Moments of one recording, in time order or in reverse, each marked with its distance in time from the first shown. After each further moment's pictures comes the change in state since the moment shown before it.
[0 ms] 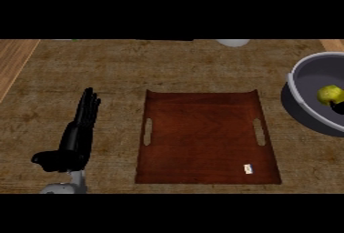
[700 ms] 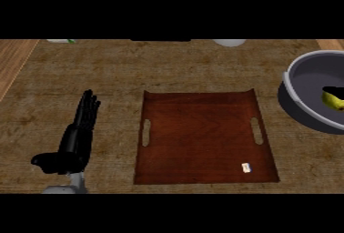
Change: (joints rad) left arm 0.016 -0.006 0.004 -0.001 0.003 -0.002 -0.002; right arm -0.020 0.027 -0.347 0.036 -0.369 -0.019 -0.422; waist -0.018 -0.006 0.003
